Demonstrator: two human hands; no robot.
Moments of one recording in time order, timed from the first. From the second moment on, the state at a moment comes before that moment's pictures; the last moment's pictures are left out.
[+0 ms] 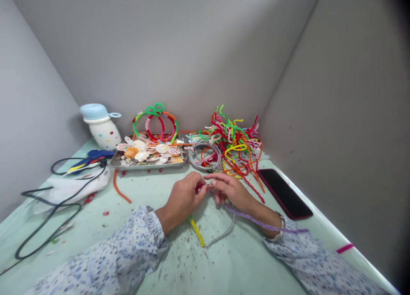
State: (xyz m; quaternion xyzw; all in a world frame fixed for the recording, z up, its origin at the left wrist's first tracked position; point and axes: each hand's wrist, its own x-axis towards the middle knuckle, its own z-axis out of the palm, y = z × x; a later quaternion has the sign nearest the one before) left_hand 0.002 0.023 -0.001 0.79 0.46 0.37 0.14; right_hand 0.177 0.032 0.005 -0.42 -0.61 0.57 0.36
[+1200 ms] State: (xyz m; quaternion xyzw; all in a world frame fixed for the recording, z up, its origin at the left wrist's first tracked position) left_hand 0.011 0.027 -0.002 0.51 0.41 0.42 0.62; right_hand 0.179 0.037 -0.003 -0.42 -0.66 0.49 0.39
